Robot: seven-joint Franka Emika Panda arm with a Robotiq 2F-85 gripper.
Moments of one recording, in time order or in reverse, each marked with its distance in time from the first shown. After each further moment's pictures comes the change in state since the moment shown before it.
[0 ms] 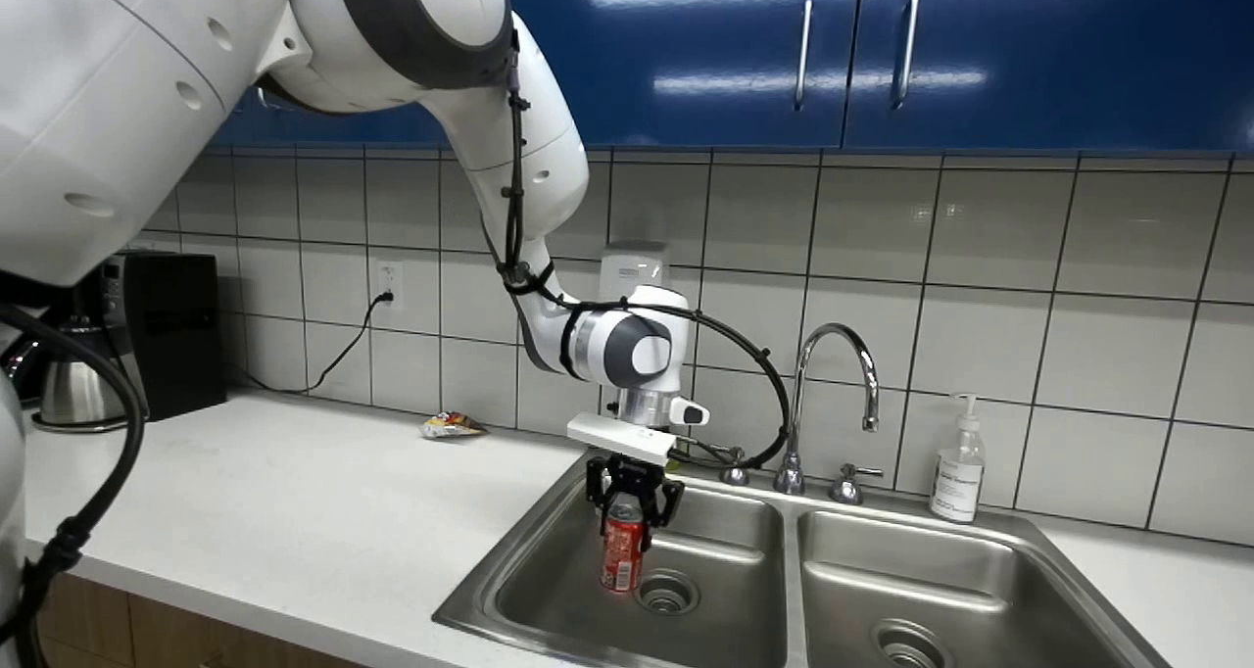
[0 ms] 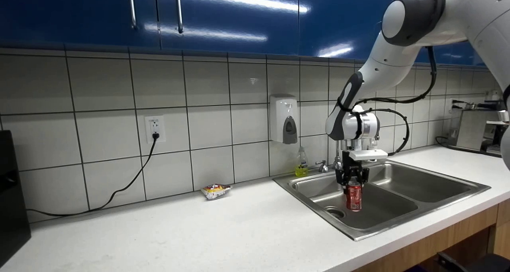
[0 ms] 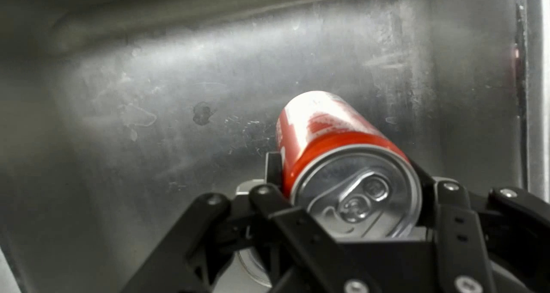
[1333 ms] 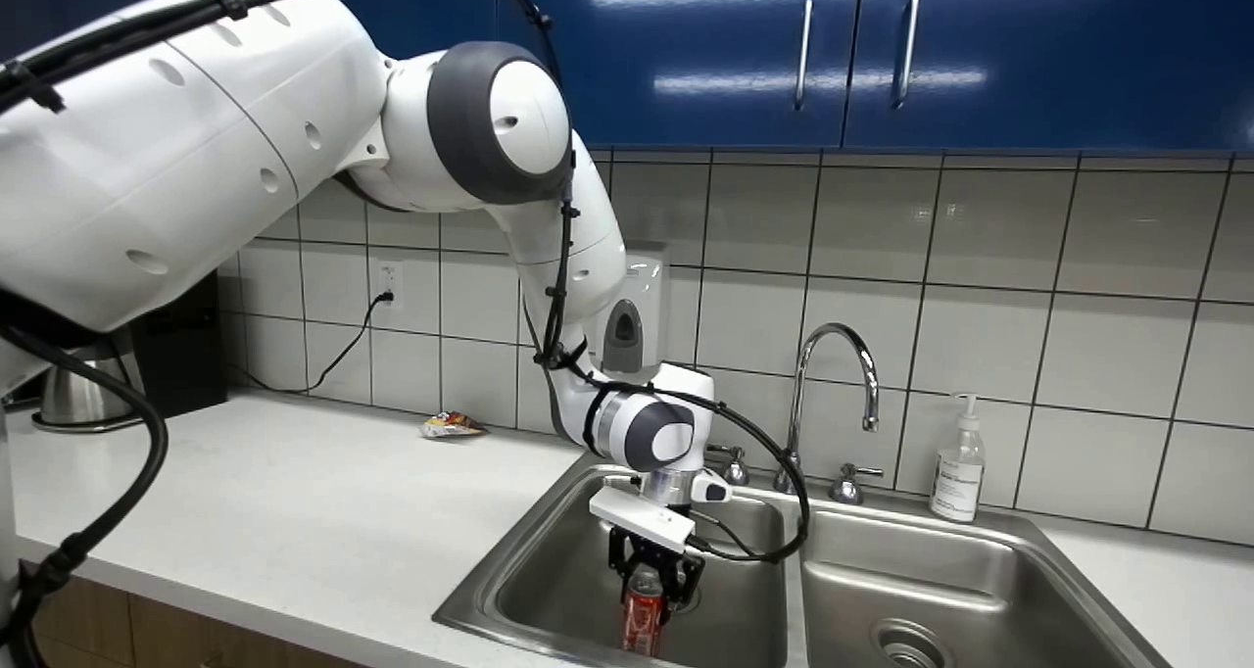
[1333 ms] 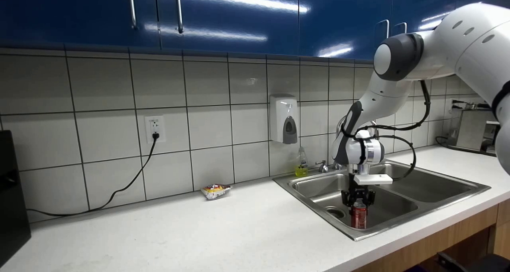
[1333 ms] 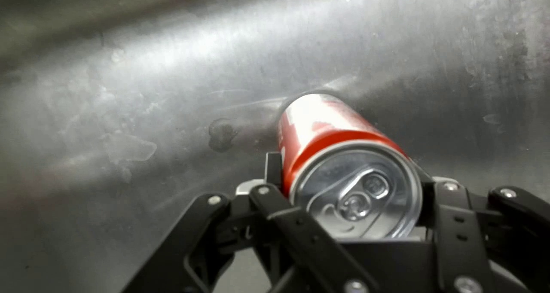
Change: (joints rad) arm -0.073 0.257 0.020 0.140 0.045 0.106 0.000
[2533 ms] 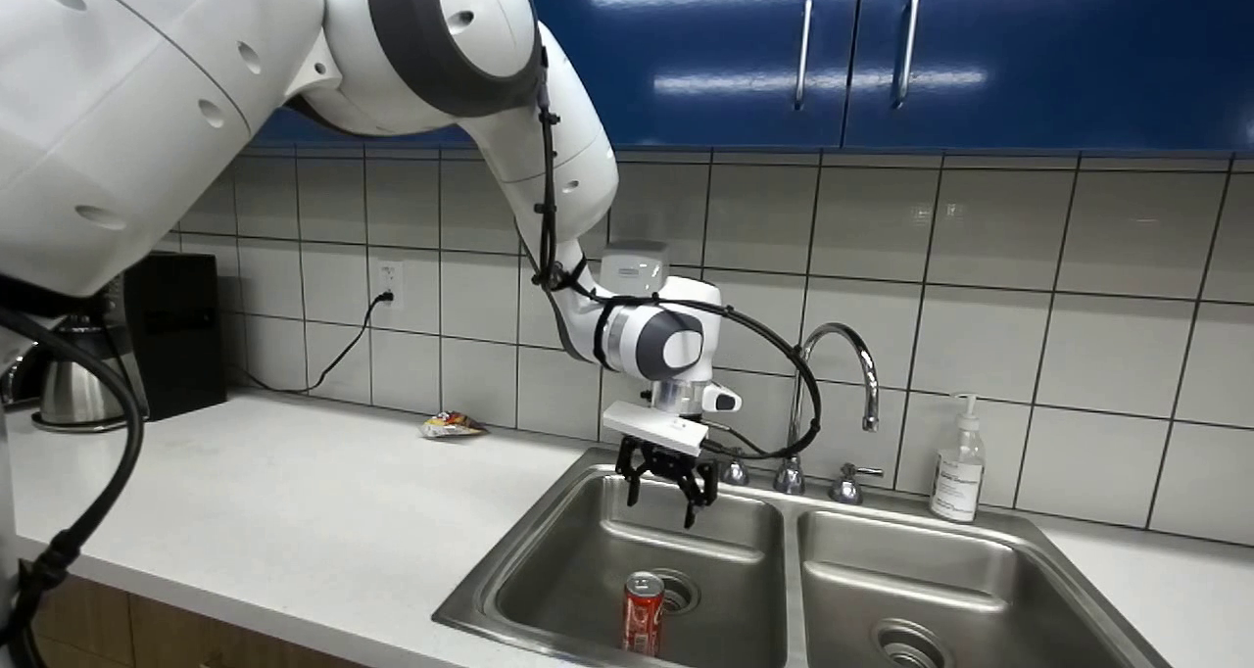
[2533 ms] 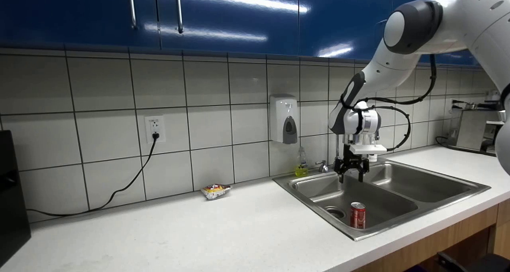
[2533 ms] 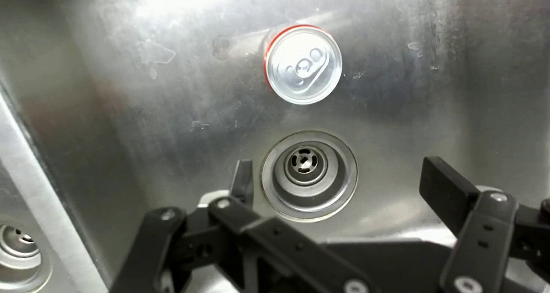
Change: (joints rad) arm -0.001 -0.202 0.013 -0.002 -0.018 -0.106 -0.015
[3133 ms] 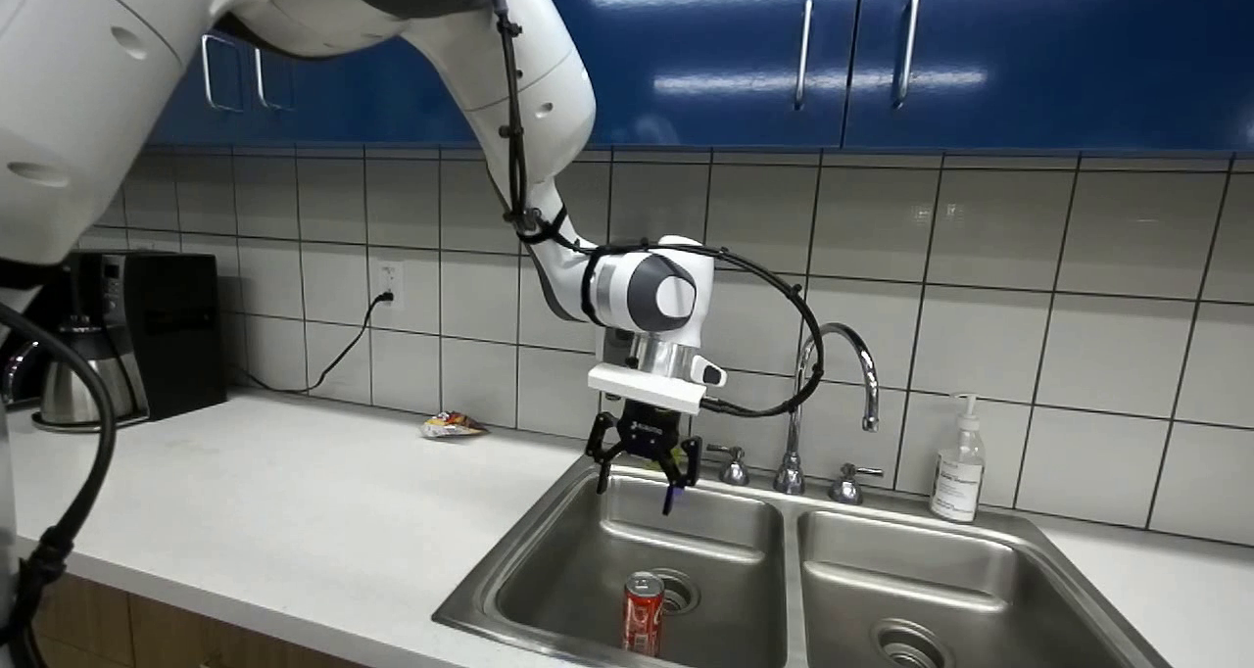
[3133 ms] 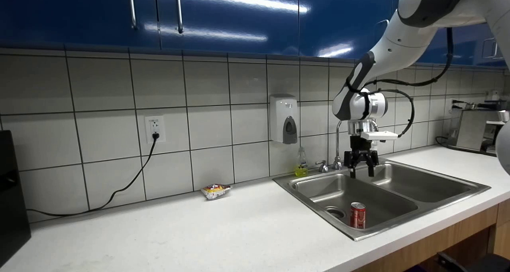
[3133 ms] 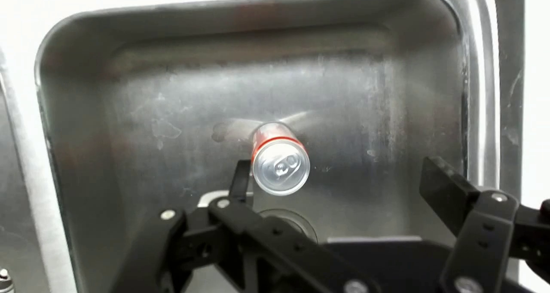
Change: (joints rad) arm 0.006 -0.191 -0.011 -0.137 -0.068 -0.228 -0.115
